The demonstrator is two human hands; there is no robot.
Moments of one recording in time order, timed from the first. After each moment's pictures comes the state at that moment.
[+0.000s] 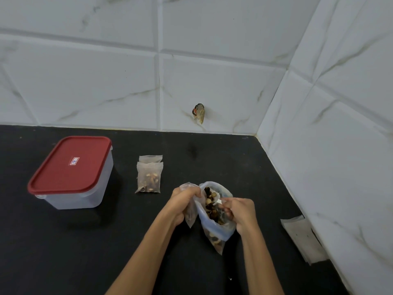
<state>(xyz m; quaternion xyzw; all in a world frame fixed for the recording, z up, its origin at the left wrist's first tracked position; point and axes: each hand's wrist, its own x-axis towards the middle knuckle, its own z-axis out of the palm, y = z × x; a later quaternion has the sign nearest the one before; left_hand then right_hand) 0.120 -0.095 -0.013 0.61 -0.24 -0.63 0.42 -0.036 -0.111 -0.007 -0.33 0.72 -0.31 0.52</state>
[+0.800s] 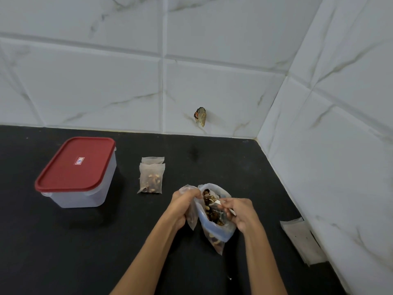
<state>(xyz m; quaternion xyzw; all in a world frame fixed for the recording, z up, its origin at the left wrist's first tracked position) 0.119 -0.083 -0.011 0.60 -0.21 -0.63 0.44 -0.039 -0.111 0.005 -0.31 0.67 -0.30 0.60</state>
